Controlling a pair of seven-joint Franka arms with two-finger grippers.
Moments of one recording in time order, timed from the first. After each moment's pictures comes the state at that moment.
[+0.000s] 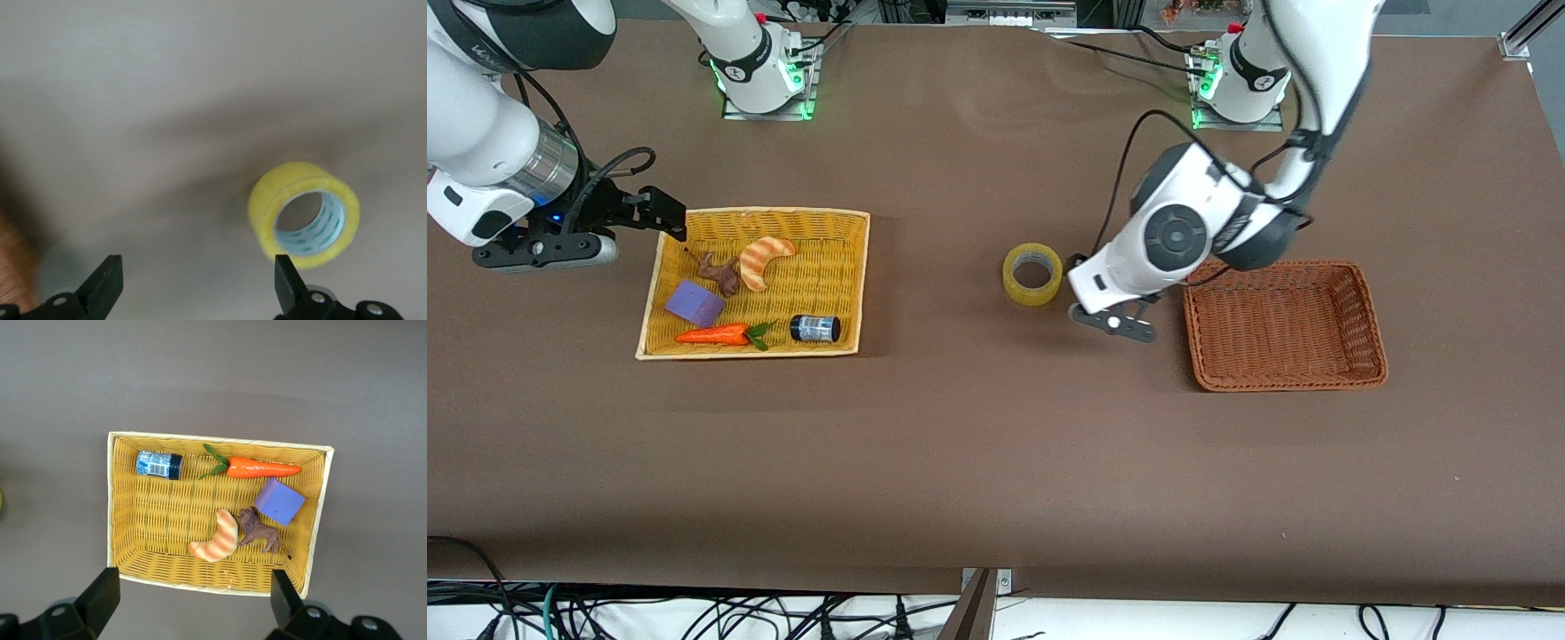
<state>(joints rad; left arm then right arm) -0.28 0.51 -0.32 -1.72 -0.04 2.07 -0.25 0.17 0.04 -0.03 -1.71 0.02 1.69 0.04</state>
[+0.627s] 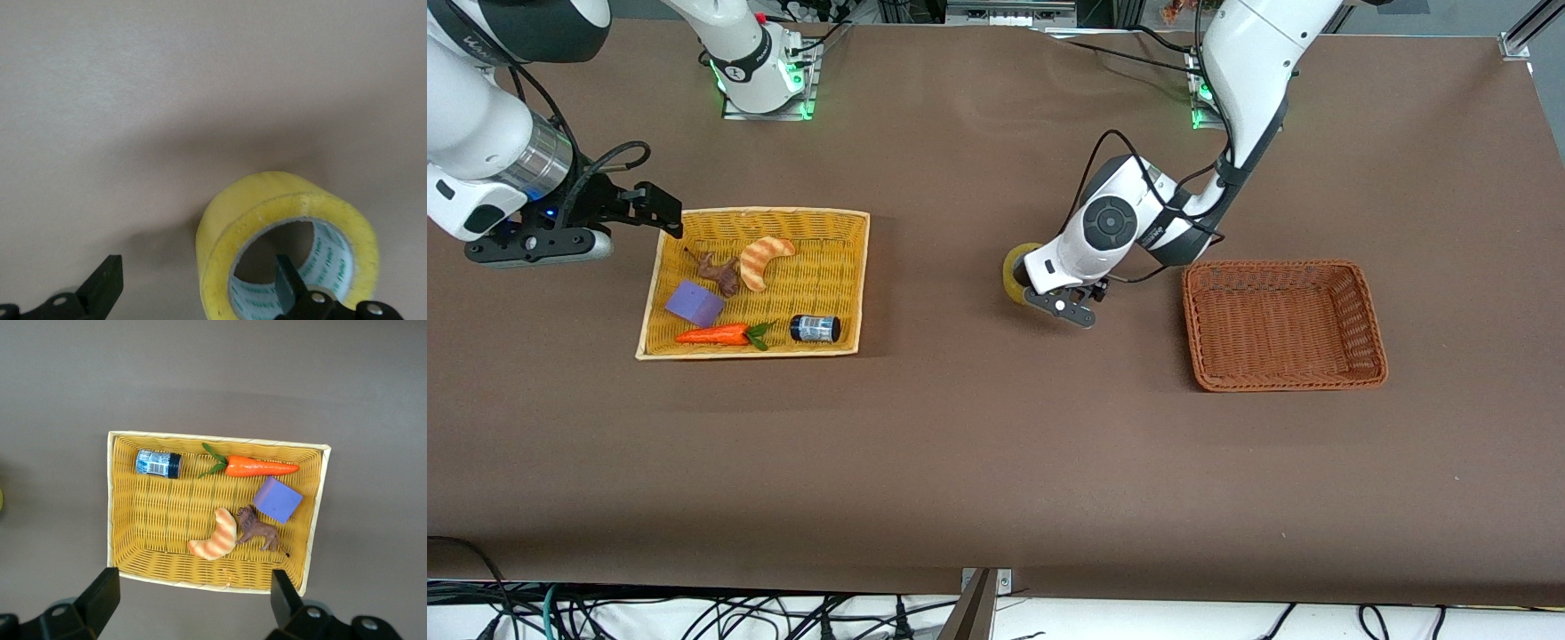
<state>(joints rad) -0.37 0.61 -0.32 -1.87 0.03 2.40 -0.26 0.17 0.02 -0.03 -1.71 0.02 1.68 0.04</state>
